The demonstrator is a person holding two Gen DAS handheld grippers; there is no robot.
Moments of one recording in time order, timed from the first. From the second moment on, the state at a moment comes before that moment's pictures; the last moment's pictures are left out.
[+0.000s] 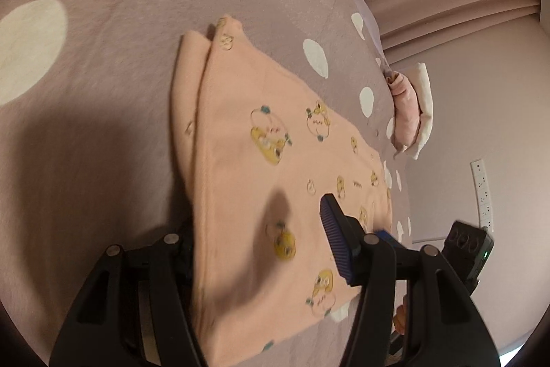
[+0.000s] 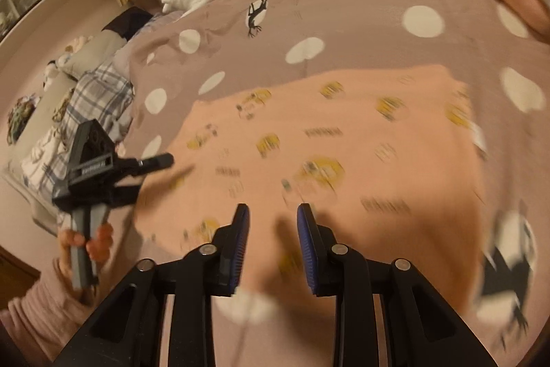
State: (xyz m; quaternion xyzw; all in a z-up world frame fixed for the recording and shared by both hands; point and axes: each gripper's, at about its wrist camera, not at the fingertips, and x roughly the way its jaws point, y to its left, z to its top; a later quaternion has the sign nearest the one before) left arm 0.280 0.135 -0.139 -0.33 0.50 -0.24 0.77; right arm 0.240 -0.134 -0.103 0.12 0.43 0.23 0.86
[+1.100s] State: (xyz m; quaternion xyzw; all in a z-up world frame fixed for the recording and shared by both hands) left arm 0.293 0.113 -0.120 -0.24 0.53 -0.18 0.79; right arm 0.184 -0.081 -0.125 0.00 0.49 0.25 0.83
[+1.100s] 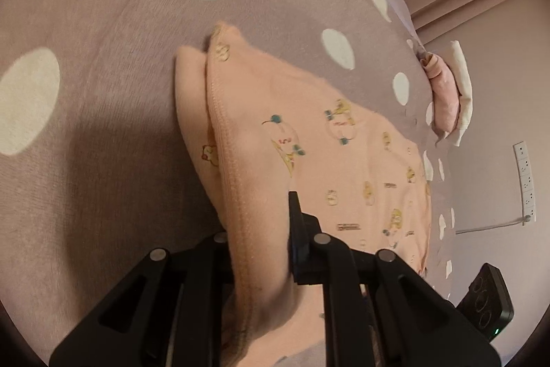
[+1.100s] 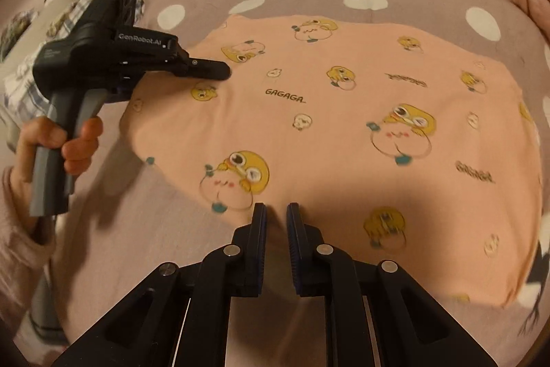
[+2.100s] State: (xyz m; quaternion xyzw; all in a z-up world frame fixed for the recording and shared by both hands) left arm 0.281 -0.073 -0.076 -0.12 0.56 -0.28 0.77; right arm 0.195 -0.245 -0.128 0.35 0.41 0.18 0.82
